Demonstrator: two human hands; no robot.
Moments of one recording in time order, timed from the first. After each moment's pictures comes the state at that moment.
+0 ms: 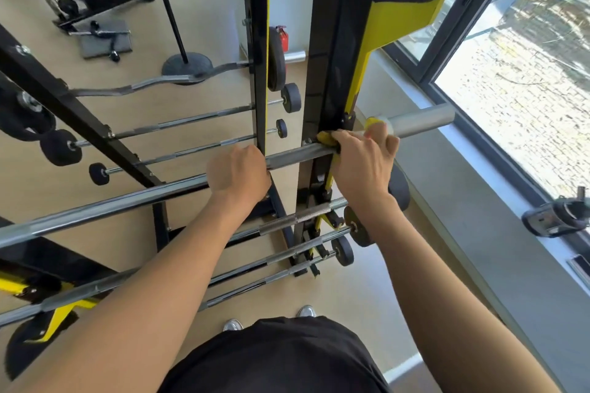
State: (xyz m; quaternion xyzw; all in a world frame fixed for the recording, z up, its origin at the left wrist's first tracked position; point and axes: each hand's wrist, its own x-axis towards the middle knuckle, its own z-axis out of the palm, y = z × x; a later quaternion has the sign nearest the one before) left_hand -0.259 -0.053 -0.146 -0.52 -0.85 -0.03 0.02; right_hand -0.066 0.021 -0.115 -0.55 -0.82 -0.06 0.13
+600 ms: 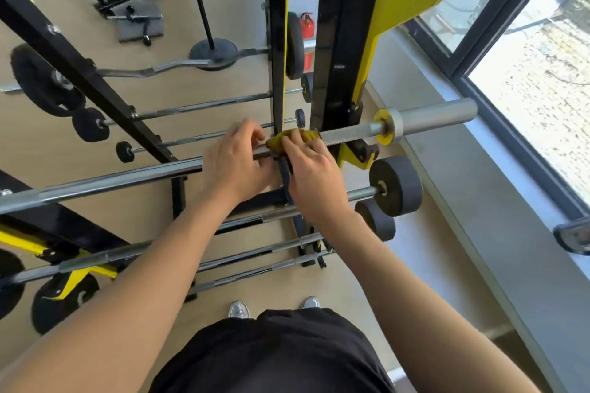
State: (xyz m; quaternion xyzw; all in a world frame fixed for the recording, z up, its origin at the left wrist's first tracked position) left_hand -0.254 -0.077 -0.146 -0.54 -0.79 -0.29 -0.01; right_hand -0.098 -0.013 -0.154 -0.32 -0.92 0.07 0.22
